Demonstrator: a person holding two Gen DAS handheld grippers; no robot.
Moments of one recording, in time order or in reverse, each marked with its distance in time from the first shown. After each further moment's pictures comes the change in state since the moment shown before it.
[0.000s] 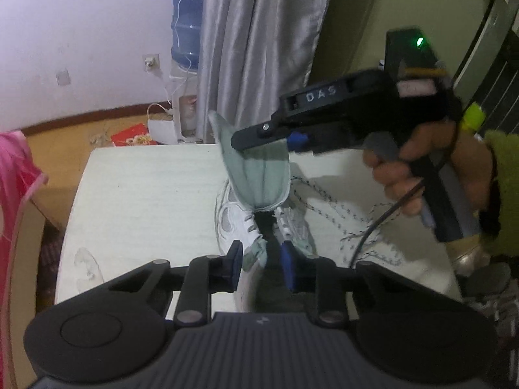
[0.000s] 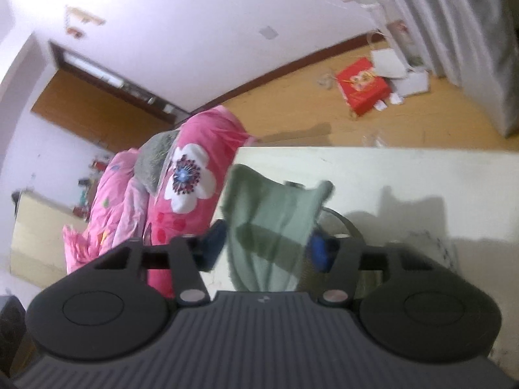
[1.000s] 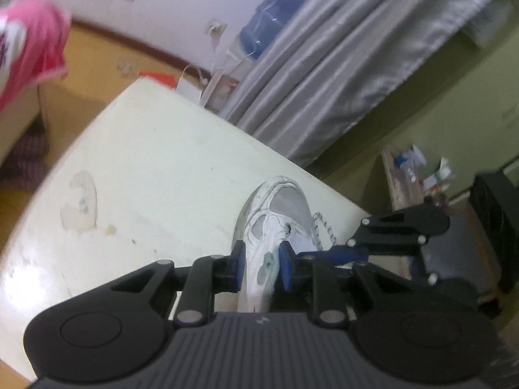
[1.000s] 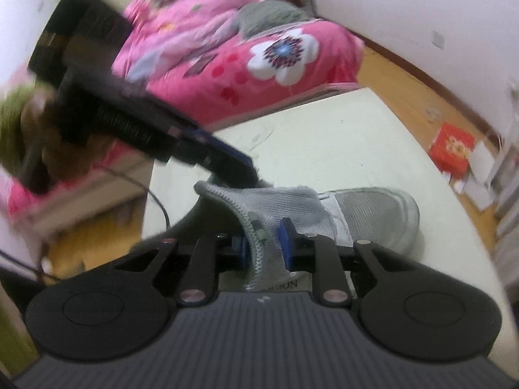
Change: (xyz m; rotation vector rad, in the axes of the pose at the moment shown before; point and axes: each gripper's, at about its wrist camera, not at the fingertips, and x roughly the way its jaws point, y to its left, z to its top) left arm 0.011 0.091 -0.016 -0.562 -0.030 -0.174; right arm 0.001 0.083 -0.055 -0.948 0.369 0.038
